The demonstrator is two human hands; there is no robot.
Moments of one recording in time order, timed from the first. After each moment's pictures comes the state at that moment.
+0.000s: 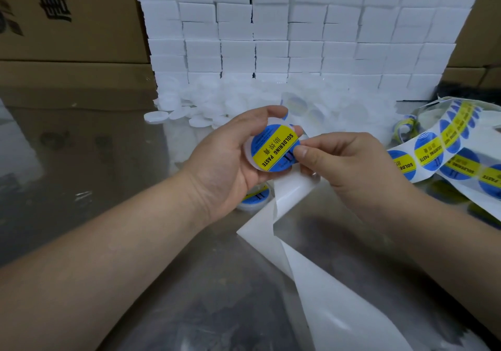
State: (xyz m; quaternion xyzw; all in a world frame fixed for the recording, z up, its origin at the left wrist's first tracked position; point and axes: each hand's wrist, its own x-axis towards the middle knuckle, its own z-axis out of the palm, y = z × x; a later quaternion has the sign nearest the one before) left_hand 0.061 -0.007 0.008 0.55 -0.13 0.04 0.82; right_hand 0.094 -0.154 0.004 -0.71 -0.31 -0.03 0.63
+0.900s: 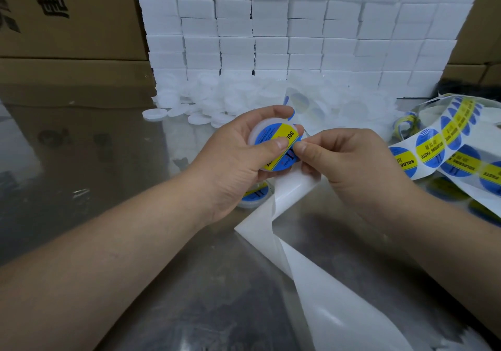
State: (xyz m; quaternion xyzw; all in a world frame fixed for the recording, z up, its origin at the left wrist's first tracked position) left_hand 0.063 -0.009 -0.001 0.63 -0.14 0.09 0.75; right_hand 0.100 -0.154 0.000 -0.75 -0.28 -0.06 0.59
